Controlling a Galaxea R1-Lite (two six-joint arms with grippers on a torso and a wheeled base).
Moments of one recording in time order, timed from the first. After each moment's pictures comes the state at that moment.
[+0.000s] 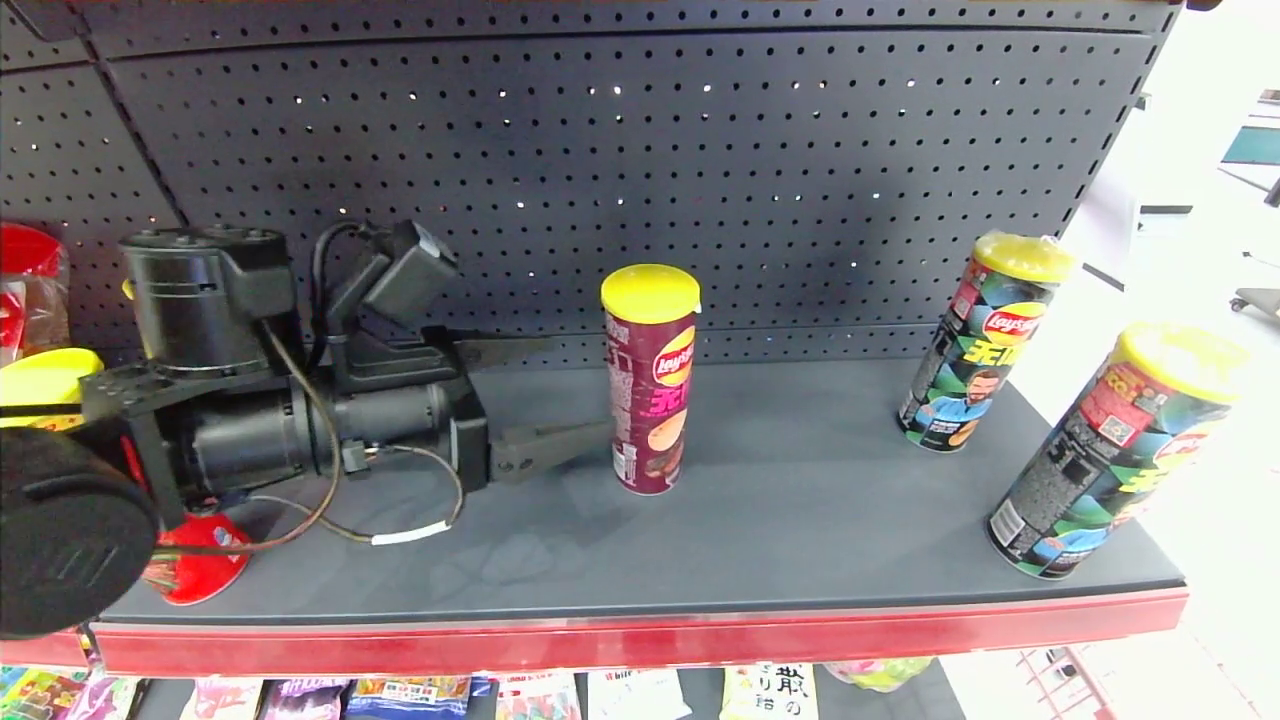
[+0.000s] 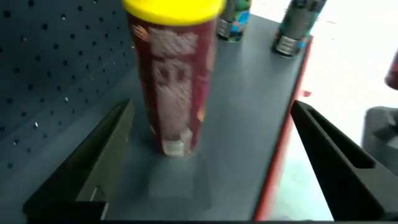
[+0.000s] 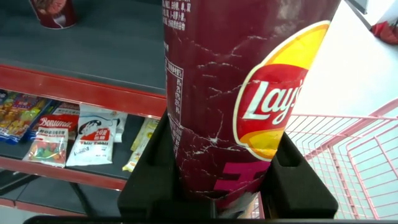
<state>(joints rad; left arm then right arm) -0.44 1.63 -0.79 -0.65 -0.61 0.14 -0.03 0.15 -0.22 0.12 0.17 -0.17</state>
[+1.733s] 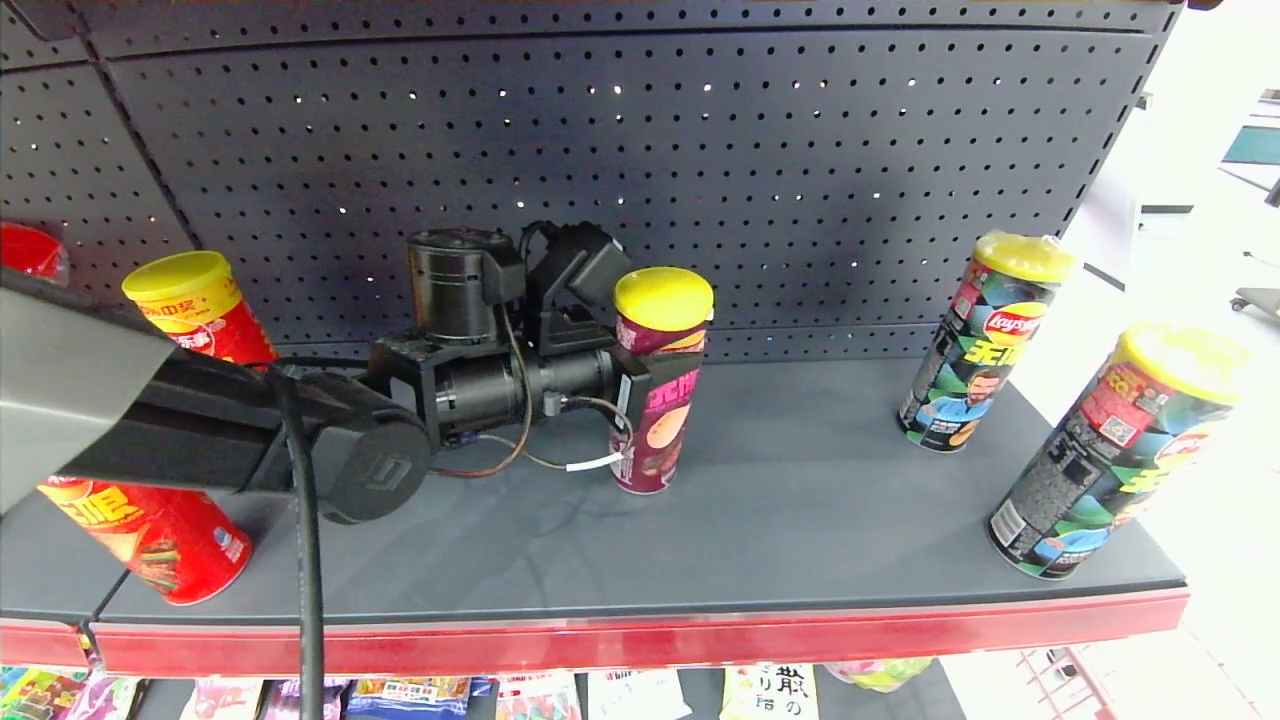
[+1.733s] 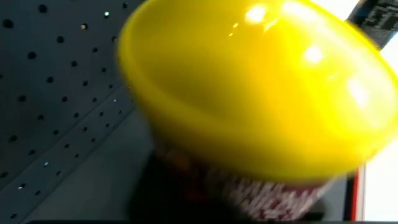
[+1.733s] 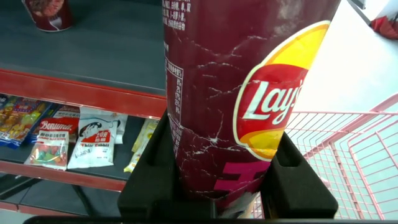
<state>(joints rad) -0.57 1.97 -1.10 -0.71 -0.44 0.13 -0.03 0.15 -0.22 0.12 0.16 -0.14</state>
